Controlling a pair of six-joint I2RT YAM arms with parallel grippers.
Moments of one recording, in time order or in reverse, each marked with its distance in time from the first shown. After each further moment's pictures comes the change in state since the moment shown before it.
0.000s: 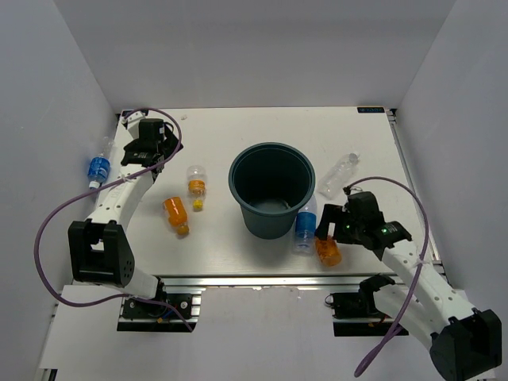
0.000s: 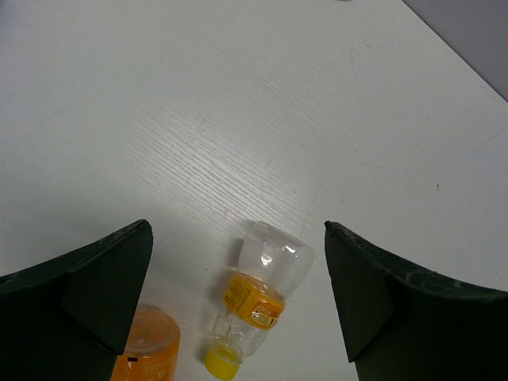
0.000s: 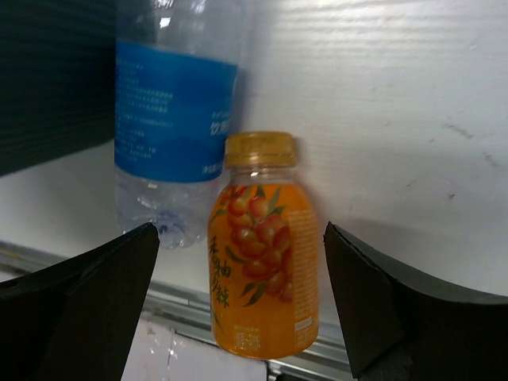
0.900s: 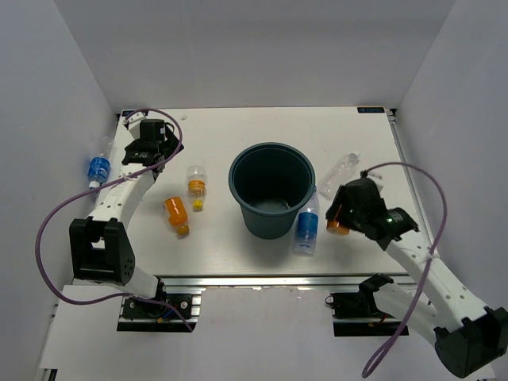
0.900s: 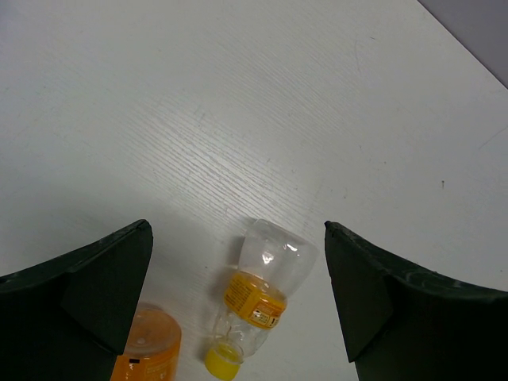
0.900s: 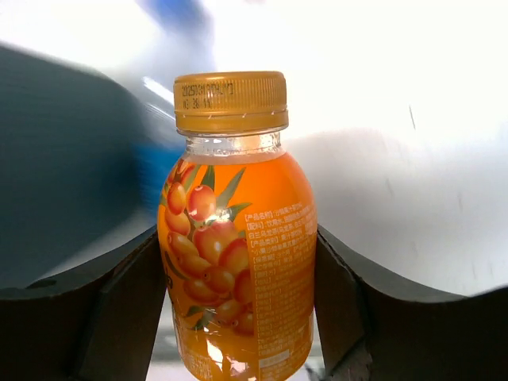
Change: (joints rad) left arm 0.000 0.015 0.000 -0.003 0.004 0.001; right arm 0.110 0.066 0.170 -0.193 0.305 0.280
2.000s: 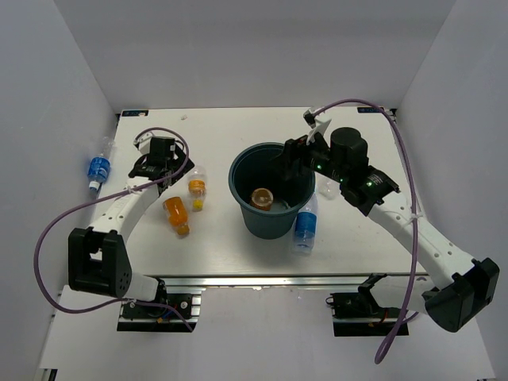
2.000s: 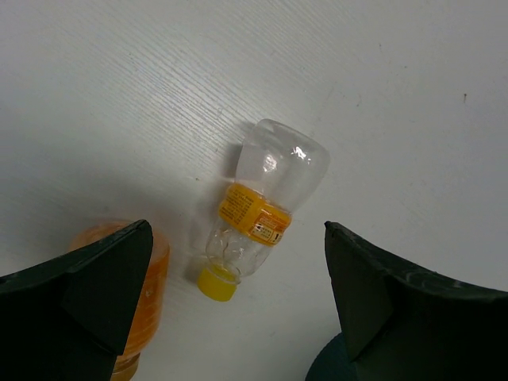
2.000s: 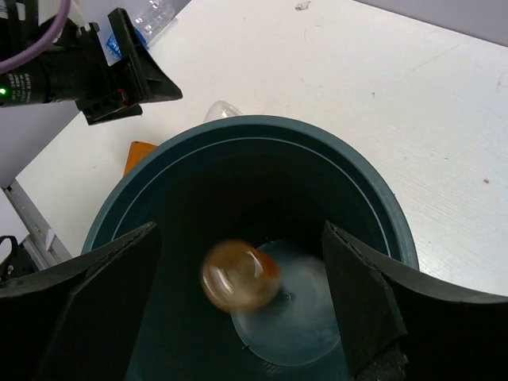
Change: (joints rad) left arm -0.071 -0.090 -0.155 -0.067 0.079 -0.148; right arm 0.151 0.303 0.455 0.593 -0.428 -0.499
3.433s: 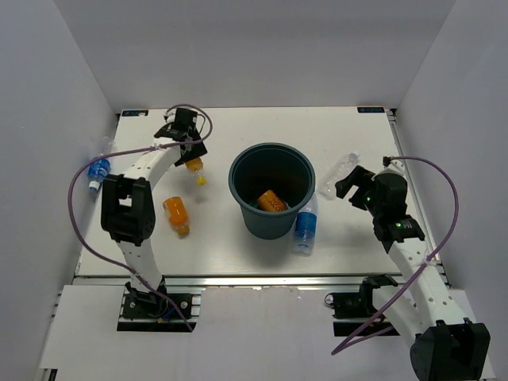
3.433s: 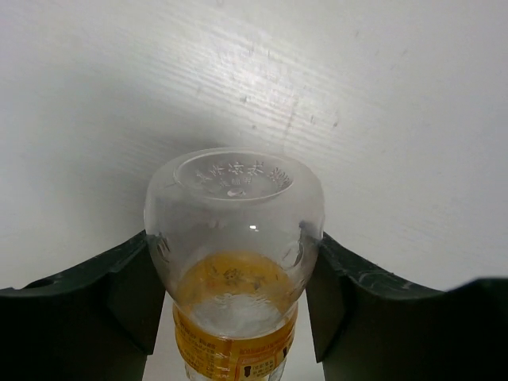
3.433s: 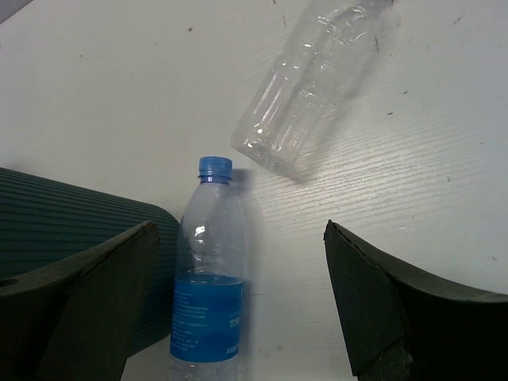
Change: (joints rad) left arm -0.048 0.512 0.470 -0.148 0.035 0.197; right arm -0.493 -0.367 -0.560 -0.016 0.197 0.280
